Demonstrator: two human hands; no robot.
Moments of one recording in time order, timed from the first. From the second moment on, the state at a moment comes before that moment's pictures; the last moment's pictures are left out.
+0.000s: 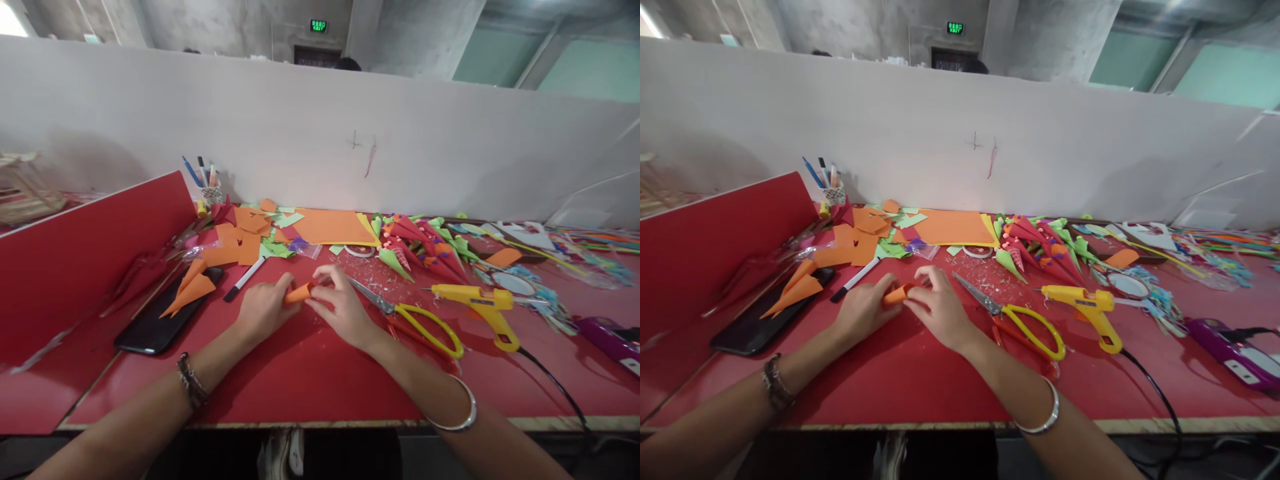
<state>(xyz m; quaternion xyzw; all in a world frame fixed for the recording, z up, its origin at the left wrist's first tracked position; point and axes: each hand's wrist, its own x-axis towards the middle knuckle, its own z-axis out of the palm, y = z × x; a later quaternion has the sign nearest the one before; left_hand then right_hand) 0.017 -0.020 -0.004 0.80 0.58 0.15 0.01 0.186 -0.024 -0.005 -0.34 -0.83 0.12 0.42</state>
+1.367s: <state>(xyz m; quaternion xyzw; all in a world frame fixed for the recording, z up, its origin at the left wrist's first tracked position) -0.137 -0.005 0.011 0.68 0.73 0.08 0.00 0.187 -0.030 -0.002 -0.38 -0.87 0.19 0.24</state>
